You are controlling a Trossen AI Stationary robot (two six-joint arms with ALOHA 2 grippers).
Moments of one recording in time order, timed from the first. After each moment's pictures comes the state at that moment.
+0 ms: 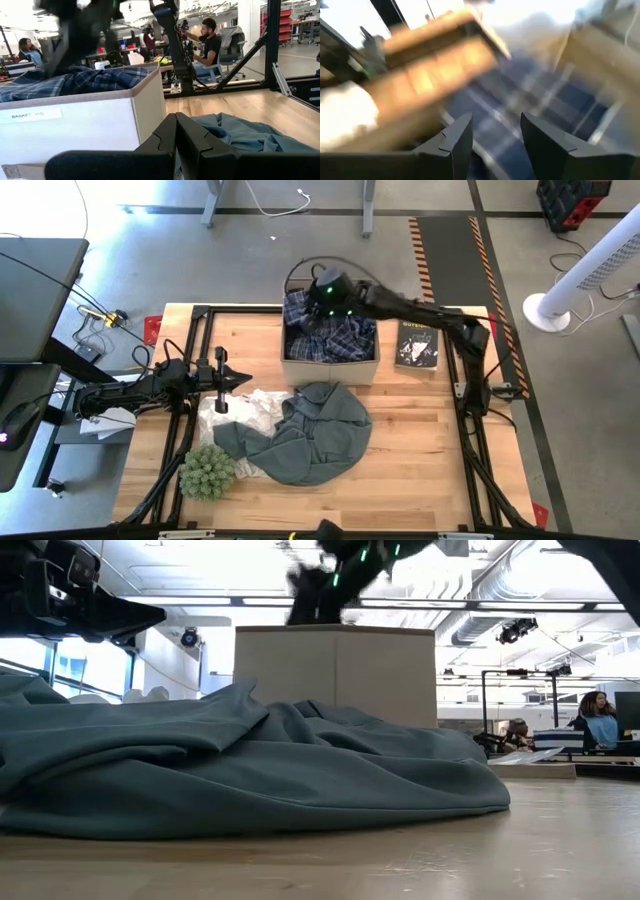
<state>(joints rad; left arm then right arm) 0.13 0.02 0.01 0.09 0.01 0.15 -0.38 2.00 1.84 -0.47 0.01 0.11</state>
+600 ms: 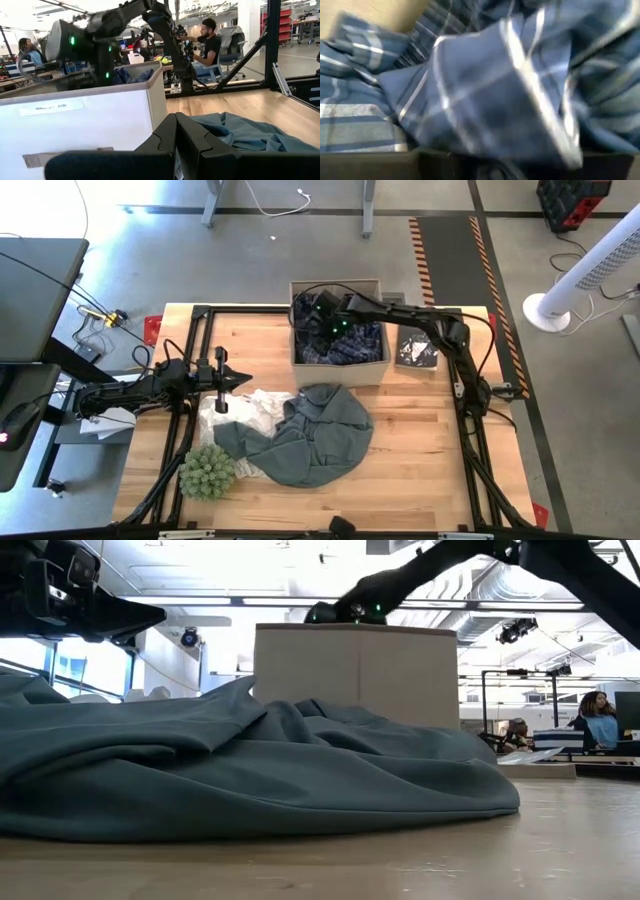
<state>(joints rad) 0.13 0.02 0.01 0.09 0.01 0.15 -0.43 2.17 1.83 -0.79 -0.07 0.07</state>
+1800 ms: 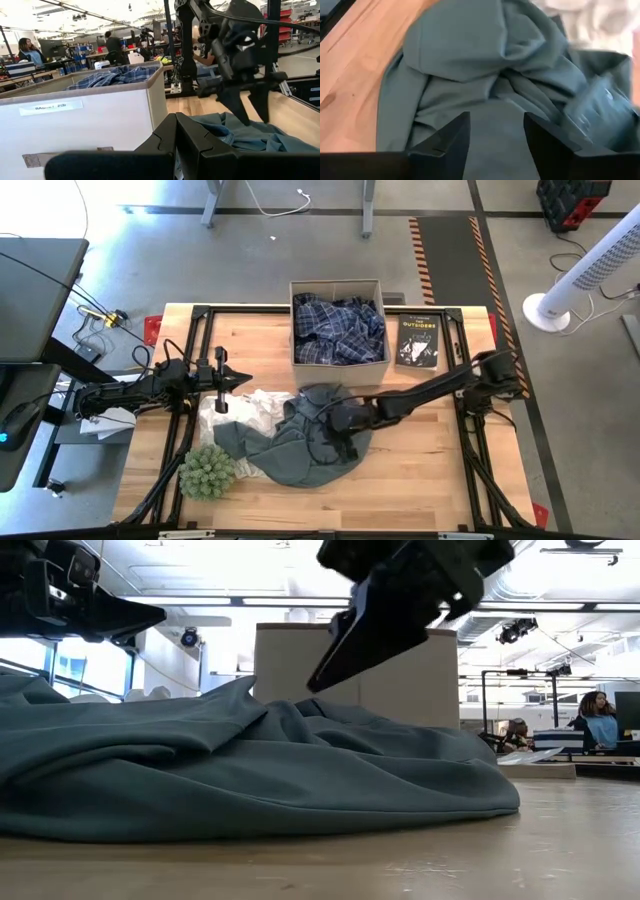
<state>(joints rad) 0.13 0.02 0.01 0.09 0.01 0.15 0.25 1.84 1.17 -0.14 0.01 -0.08</state>
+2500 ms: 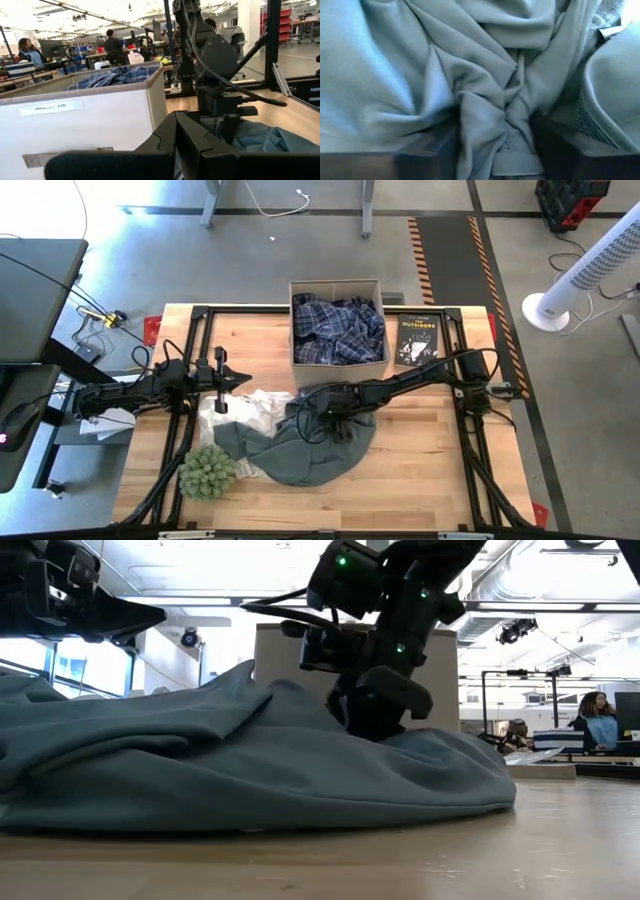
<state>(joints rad) 0.13 0.02 0.01 0.09 0.01 0.15 0.10 2.07 1.25 -0.37 0.05 -0.11</state>
